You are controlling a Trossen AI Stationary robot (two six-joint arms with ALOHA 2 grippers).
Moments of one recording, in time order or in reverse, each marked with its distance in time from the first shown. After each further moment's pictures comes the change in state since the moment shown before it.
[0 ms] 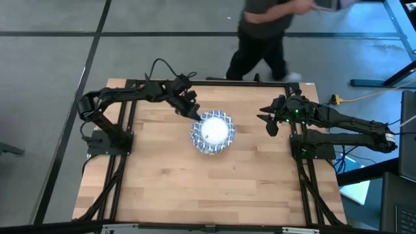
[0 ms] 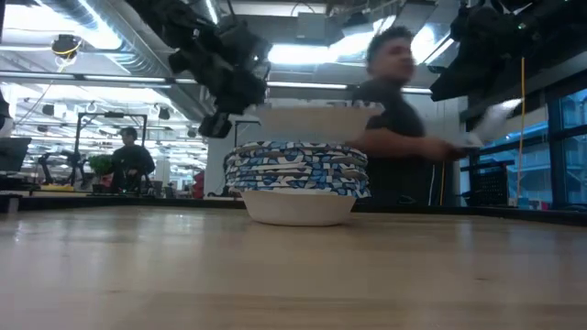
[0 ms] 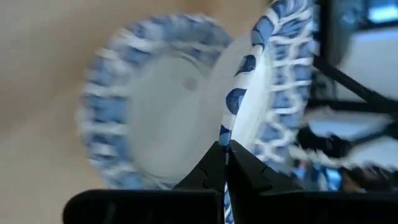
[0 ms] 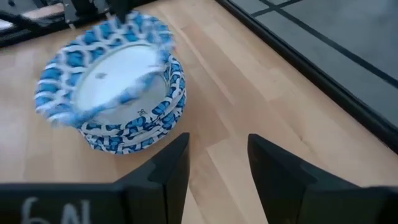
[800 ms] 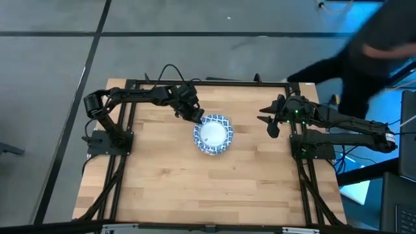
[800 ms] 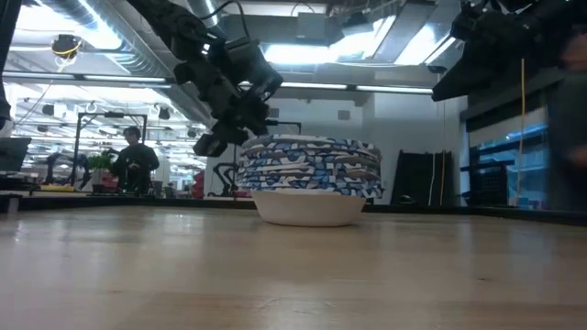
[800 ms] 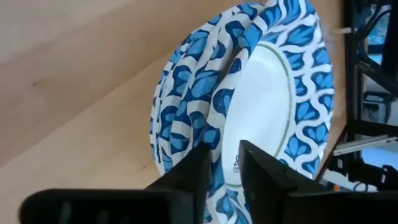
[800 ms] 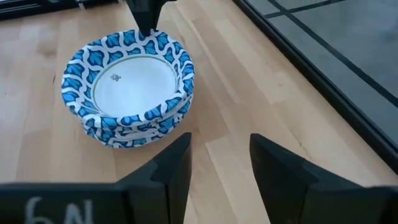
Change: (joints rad) left arm -0.040 0.094 -0.001 -0.015 -0.177 -0.048; right arm 0.000 0.000 0.000 -0.014 -0.025 -0.123
